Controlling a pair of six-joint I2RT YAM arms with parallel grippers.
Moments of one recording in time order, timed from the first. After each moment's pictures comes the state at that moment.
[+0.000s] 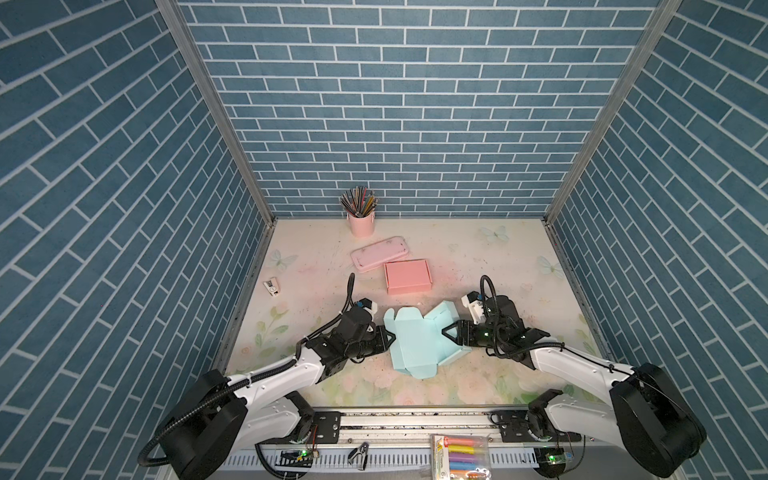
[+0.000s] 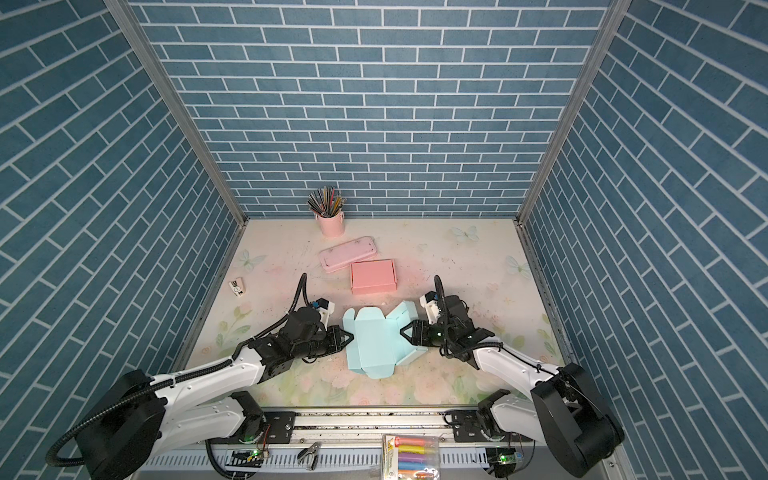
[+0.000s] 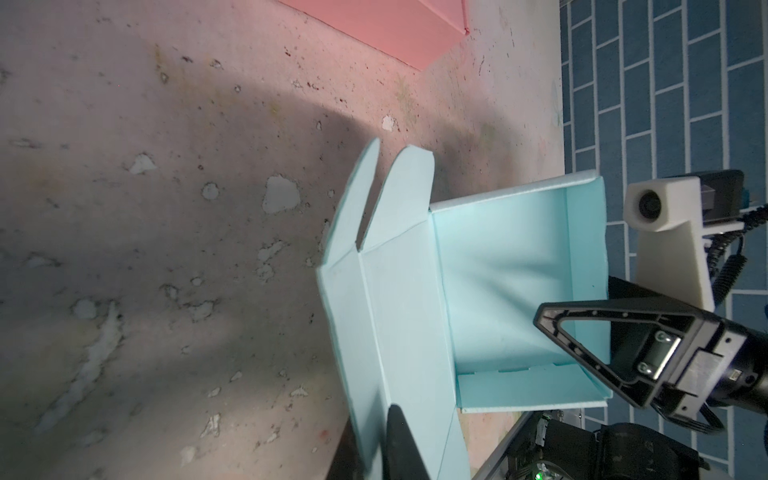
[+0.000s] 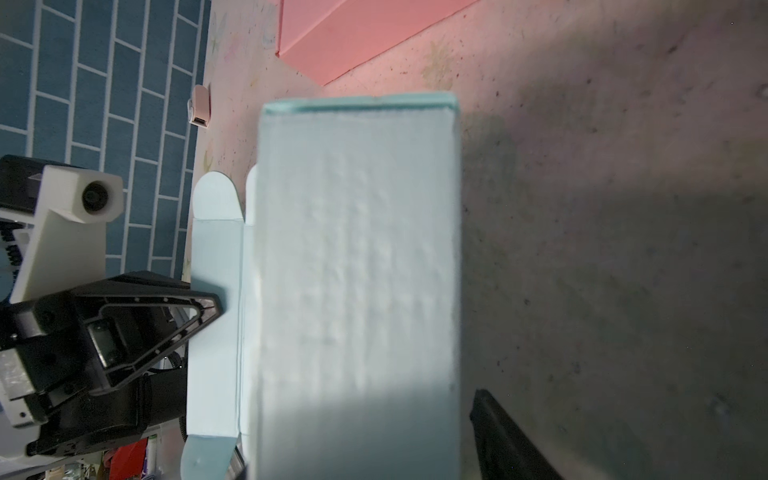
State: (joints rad) left arm -0.73 1.13 0.40 0.04 0.23 -0.95; right arm 0.55 1.17 0.41 -0.02 -0.48 0.61
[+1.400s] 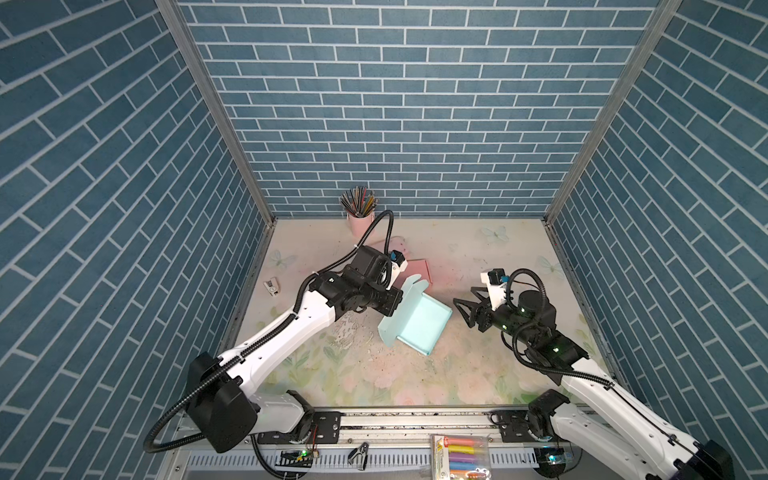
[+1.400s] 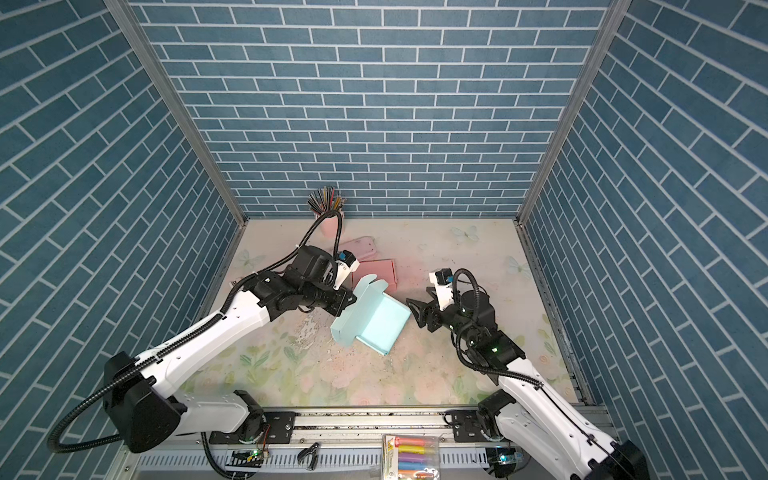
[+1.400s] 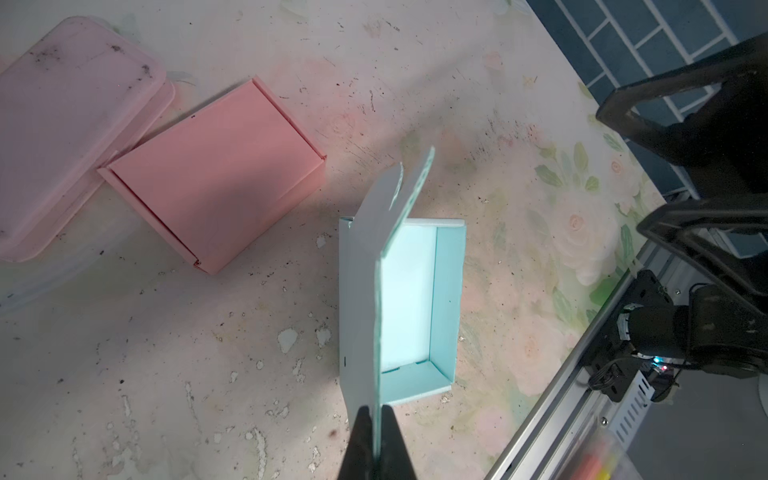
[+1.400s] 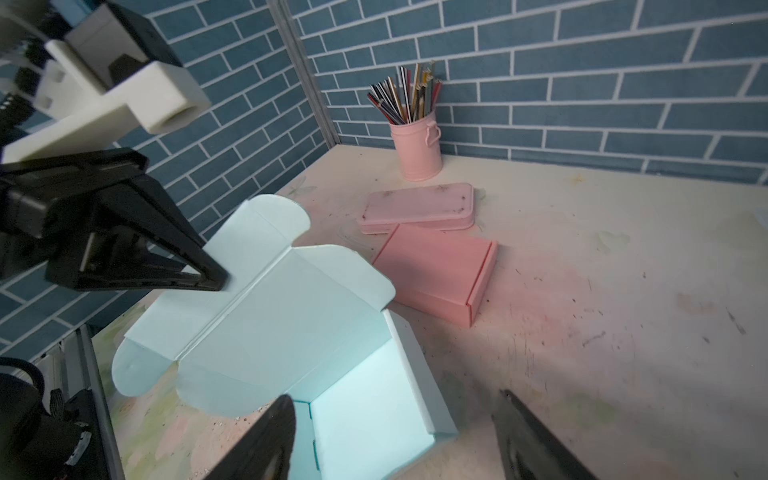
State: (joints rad) left arm -0.67 1.35 1.21 -0.75 0.27 -0.13; right arm 0.55 0.82 0.50 0.06 -0.31 0.15
